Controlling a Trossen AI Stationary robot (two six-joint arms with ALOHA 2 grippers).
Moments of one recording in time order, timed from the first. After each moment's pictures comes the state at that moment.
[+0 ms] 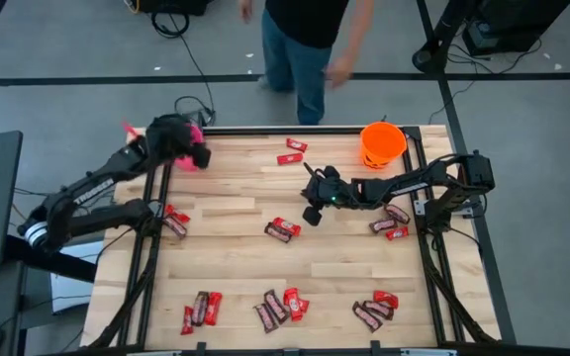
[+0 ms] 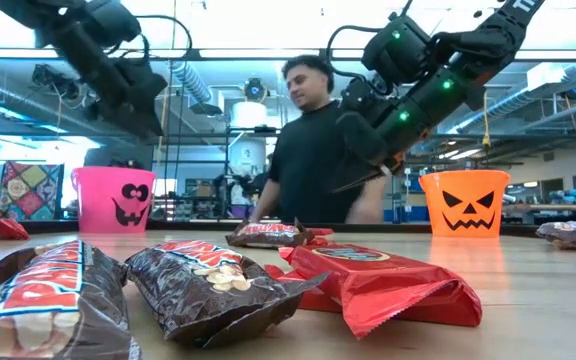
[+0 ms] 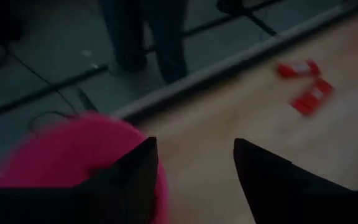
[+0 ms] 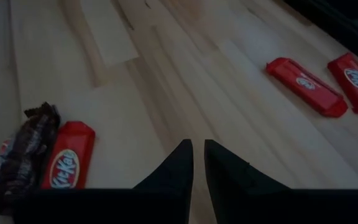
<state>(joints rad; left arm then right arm) 0.76 0.82 0.65 -0.46 -0.17 -0.18 -0.10 1.64 0.74 0.21 0.29 0.23</state>
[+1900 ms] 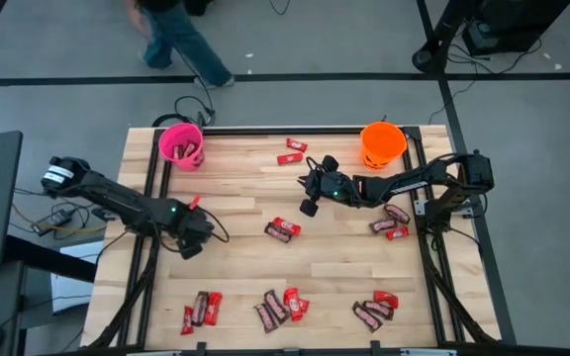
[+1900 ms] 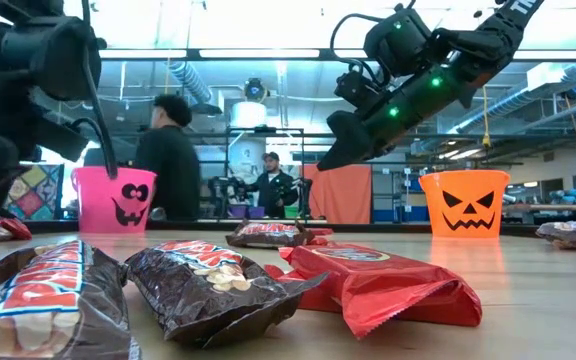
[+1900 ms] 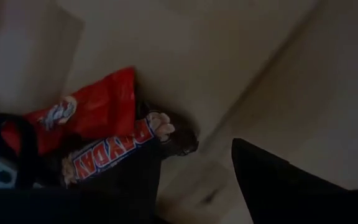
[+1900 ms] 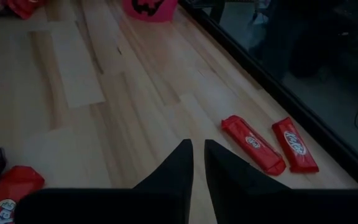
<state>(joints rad) -0.26 1.20 0.55 -1.04 -0.09 -0.84 -0.12 1.64 0.74 0.37 0.42 0.02</state>
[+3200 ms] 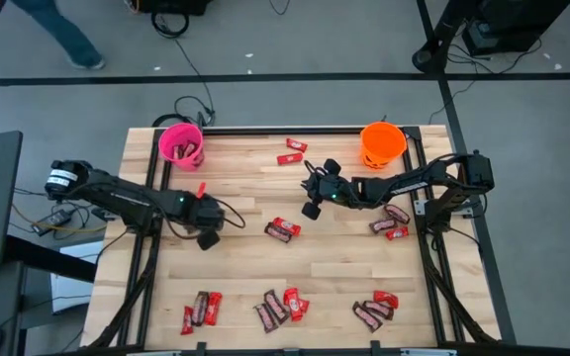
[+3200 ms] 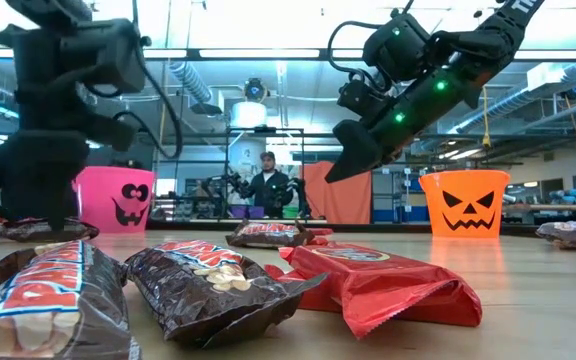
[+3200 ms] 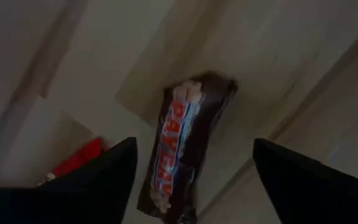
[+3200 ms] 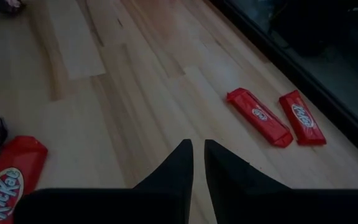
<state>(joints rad) -0.10 1.25 0.60 -0.85 -0.18 -0.71 -0.11 1.64 0.74 0.27 0.42 0.08</state>
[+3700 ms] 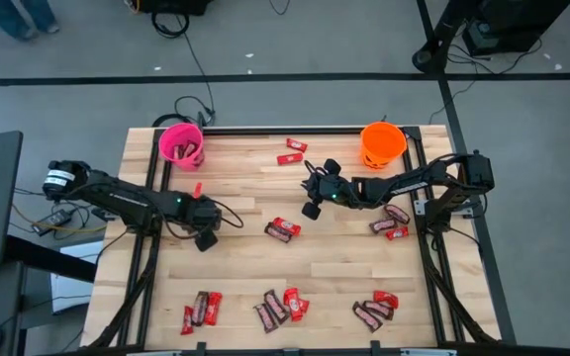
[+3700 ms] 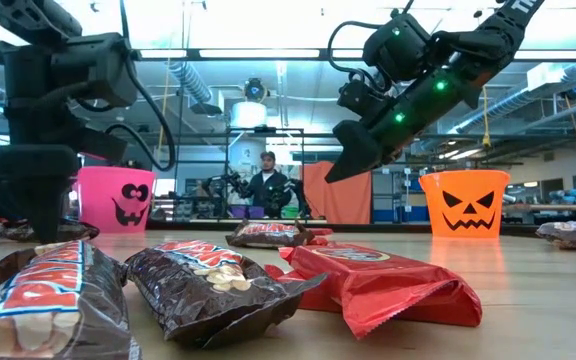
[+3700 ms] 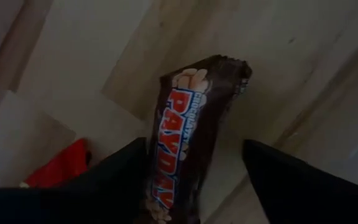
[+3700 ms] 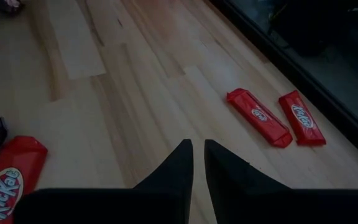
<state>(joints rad) -0.09 1.25 0.51 -0.75 -0.16 -0.69 -0.11 1.64 0.74 0.27 0.42 0.08</state>
